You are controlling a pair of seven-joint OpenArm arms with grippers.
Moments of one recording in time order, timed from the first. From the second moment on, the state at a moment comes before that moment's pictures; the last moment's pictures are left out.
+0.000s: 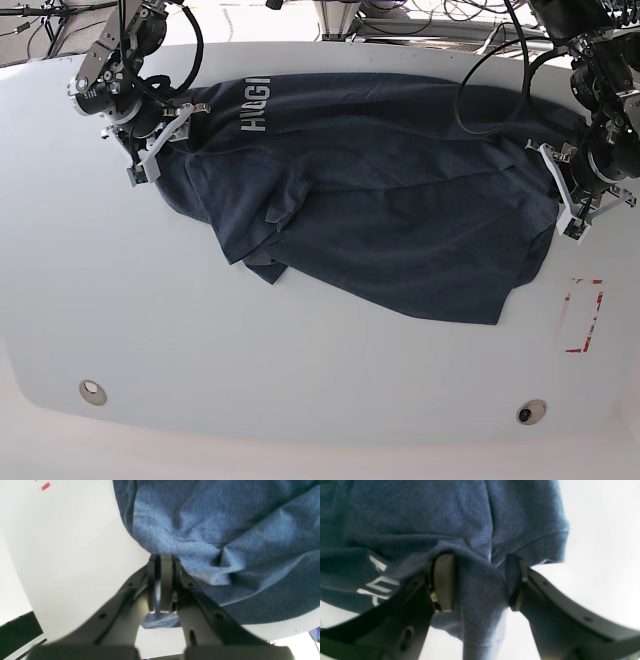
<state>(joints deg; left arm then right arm) 3.6 -18.1 -27.6 112.1 -24.6 -41.8 82.8 -14.3 0.3 33.7 106.2 23.8 40.5 -70.4</state>
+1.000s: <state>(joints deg) 0.5 -16.6 -30.2 104.4 -24.4 -41.8 83.2 -13.6 0.2 33.7 106.2 23.8 40.5 -70.4</state>
